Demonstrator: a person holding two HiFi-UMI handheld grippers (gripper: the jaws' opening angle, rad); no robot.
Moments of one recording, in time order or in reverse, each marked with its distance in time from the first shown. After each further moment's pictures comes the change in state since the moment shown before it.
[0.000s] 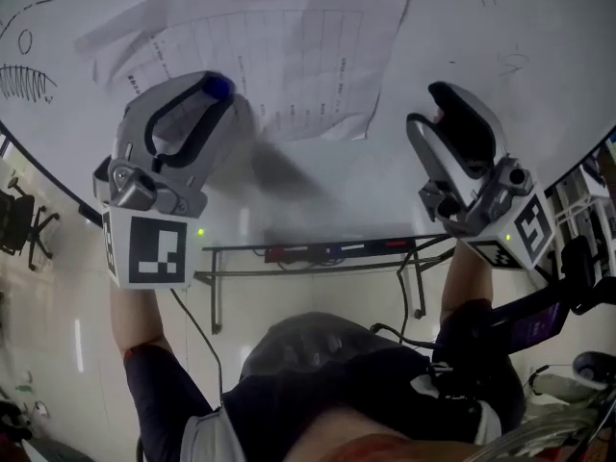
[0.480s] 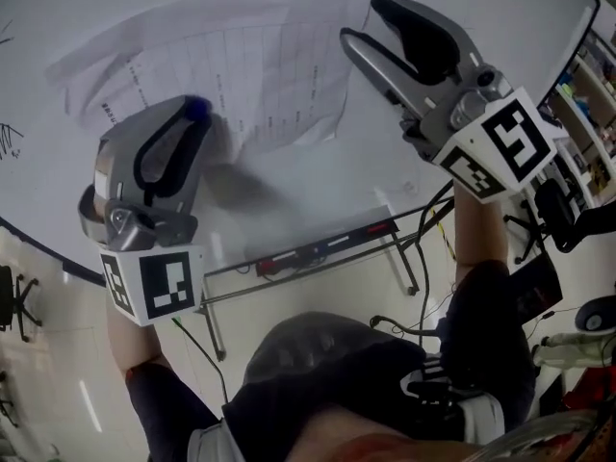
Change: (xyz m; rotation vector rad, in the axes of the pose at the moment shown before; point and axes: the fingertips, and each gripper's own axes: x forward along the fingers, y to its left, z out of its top) left arm -0.003 -0.006 -0.008 0.071 -0.128 0.009; right arm 0.071 -0.028 0.017 -0.301 0.297 -0.173
